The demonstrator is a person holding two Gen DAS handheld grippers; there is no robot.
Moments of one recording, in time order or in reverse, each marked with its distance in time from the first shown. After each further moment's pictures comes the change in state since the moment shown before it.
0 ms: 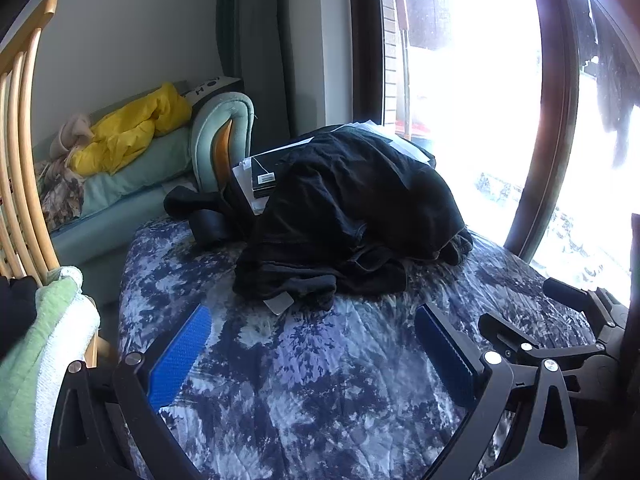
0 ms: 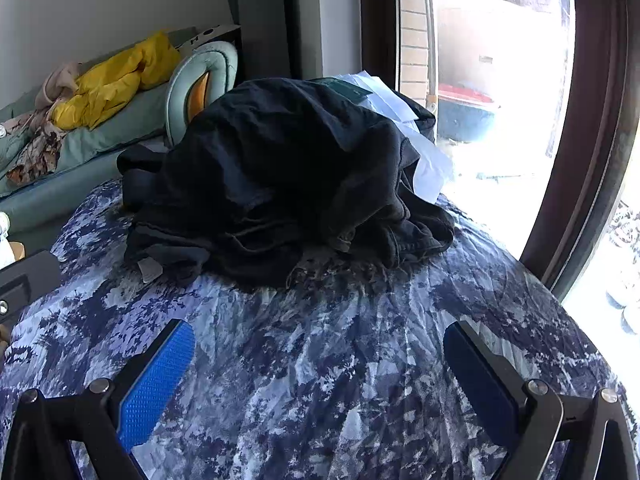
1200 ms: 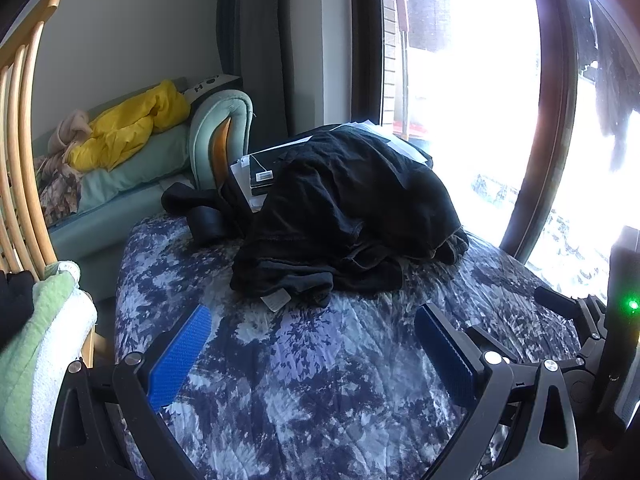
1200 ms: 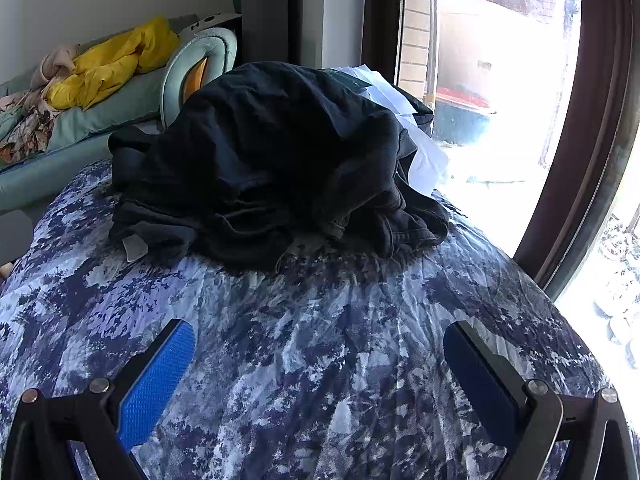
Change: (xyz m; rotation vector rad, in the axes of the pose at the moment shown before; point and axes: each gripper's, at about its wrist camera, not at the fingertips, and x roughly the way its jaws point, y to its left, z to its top) left arm -0.002 0.003 -0.002 0.041 -0.006 -0.103; right arm 0.009 0.006 -0.011 -0.049 0.009 -0.042
